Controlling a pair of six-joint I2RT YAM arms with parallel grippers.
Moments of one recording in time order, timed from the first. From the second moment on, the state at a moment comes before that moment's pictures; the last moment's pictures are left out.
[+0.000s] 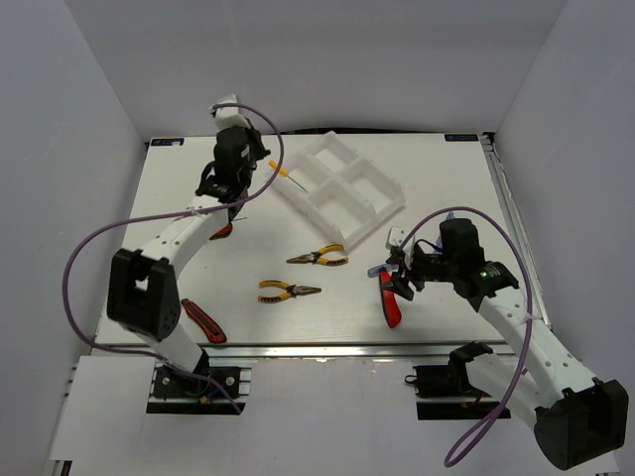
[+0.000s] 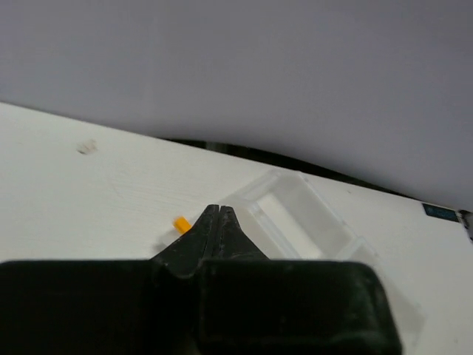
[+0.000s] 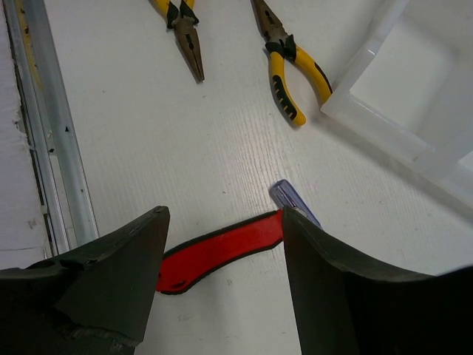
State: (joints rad) left arm -0.36 1.67 1.32 0.26 -0.32 -0.37; right arm 0.37 0.89 0.68 -0.51 -0.74 -0.68
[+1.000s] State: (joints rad) left arm 0.04 1.73 1.13 -0.40 -0.41 -1.01; right arm 0.46 0.94 0.68 -0.47 -0.66 -0.59
